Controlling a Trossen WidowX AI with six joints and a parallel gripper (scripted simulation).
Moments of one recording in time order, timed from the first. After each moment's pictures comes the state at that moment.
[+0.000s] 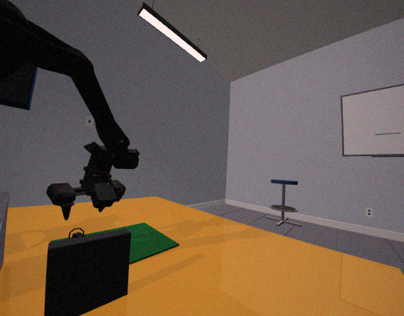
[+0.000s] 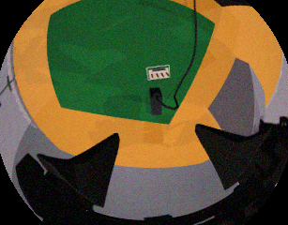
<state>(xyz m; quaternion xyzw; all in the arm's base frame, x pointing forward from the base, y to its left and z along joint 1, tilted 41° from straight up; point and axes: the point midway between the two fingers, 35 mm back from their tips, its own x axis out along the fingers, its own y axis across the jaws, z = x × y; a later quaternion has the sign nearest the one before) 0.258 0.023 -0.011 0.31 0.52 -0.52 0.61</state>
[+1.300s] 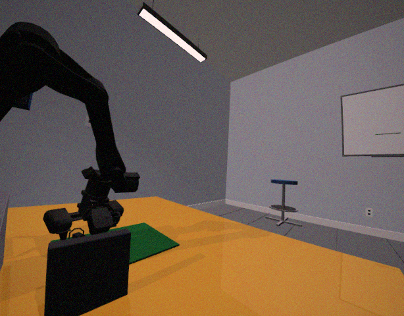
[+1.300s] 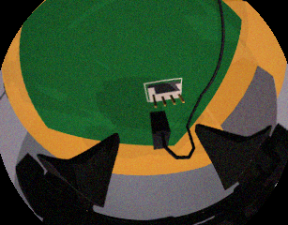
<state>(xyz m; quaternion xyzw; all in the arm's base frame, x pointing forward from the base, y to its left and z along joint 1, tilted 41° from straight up) 0.257 -0.020 -0.060 0.32 0.51 -0.53 0.60</state>
